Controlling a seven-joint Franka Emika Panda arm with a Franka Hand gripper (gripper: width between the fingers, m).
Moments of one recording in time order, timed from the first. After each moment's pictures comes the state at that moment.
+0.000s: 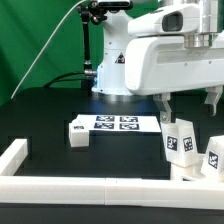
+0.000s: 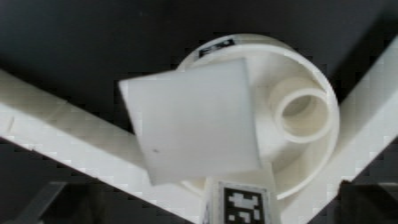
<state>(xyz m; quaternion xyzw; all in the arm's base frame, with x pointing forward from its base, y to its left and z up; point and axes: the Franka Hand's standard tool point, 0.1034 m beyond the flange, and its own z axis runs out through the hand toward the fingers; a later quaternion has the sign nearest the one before) 0.614 0.063 0.101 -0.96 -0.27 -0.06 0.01</state>
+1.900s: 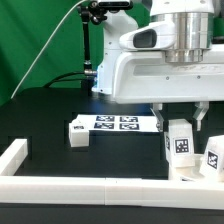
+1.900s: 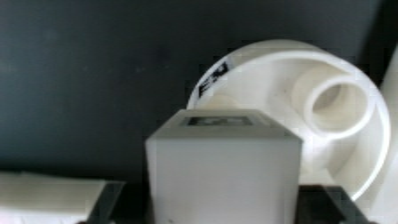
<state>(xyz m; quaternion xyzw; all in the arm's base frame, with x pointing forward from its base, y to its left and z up) 0.609 0.057 0.082 -1.00 0.07 -0.05 0.02</state>
